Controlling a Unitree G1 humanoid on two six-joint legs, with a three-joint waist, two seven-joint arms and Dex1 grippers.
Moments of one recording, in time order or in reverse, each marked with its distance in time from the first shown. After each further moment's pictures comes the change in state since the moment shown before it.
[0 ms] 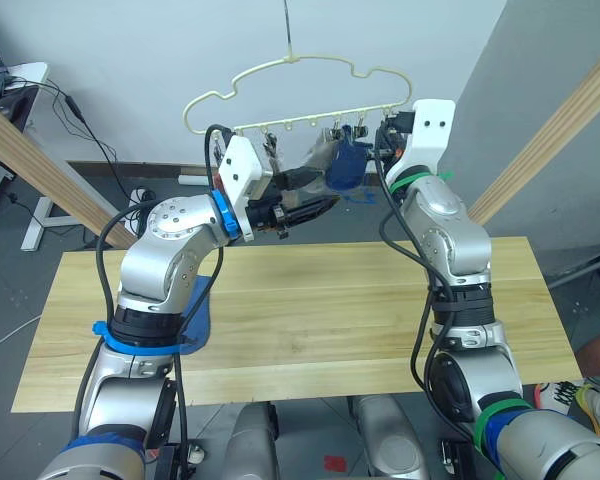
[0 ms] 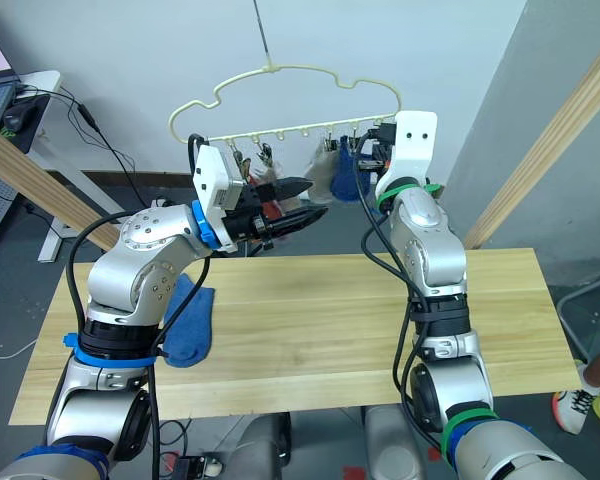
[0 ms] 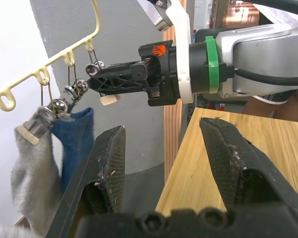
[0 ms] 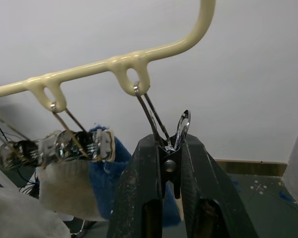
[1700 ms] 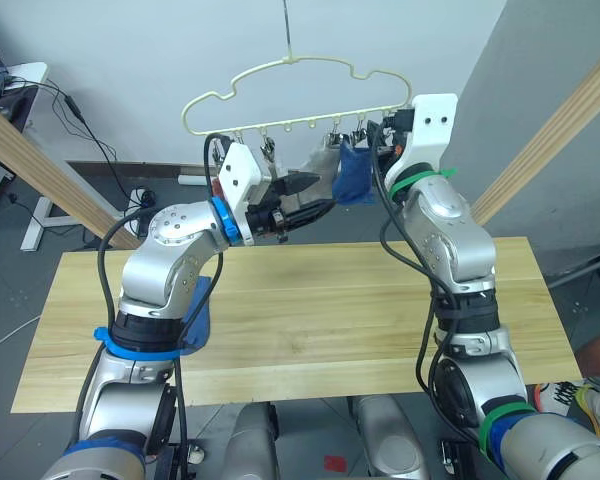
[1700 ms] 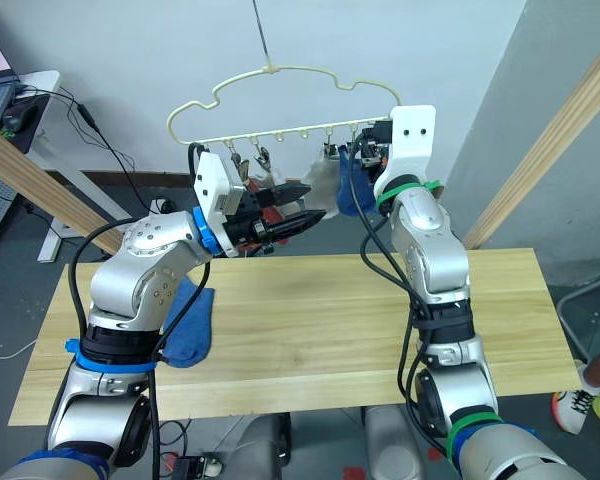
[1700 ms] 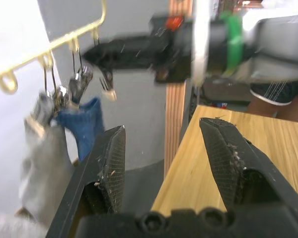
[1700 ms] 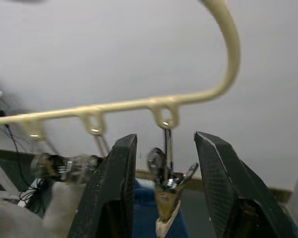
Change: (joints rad) left arm 0.069 0.003 0.002 -0.019 -0.004 0.004 0.025; right arm 0.070 -0.044 0.063 -0.163 -0.016 0.005 0.039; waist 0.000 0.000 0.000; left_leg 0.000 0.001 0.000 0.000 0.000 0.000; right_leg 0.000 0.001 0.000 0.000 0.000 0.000
